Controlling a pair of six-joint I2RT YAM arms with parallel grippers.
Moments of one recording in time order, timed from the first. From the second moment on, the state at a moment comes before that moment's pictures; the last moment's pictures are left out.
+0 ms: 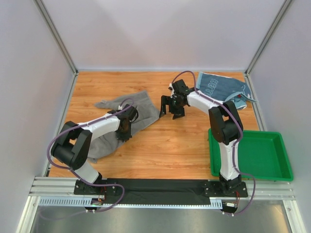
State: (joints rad) left arm -0.51 1.61 0.91 -0.65 -0.20 -0.52; right arm 0.45 2.11 1.57 -0.59 -0.35 0.43
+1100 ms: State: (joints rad) left arm -0.47 0.84 1.12 -1.32 -0.29 -0.44; right arm 0.47 2.59 2.36 -0.71 -0.29 0.54
